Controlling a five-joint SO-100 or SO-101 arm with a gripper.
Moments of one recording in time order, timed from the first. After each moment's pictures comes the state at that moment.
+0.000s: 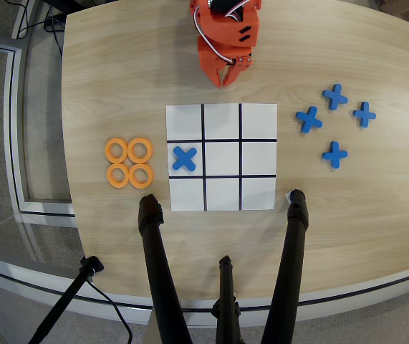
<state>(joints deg) -0.4 192.0 180.4 74.5 -93.6</state>
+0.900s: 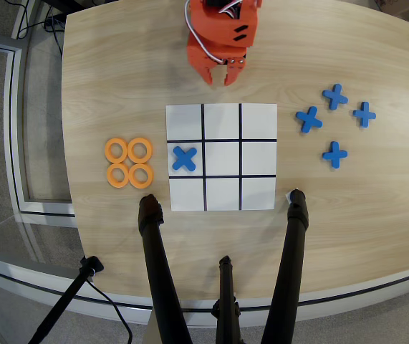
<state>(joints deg) 5.9 165.3 157.0 73.7 -89.8</state>
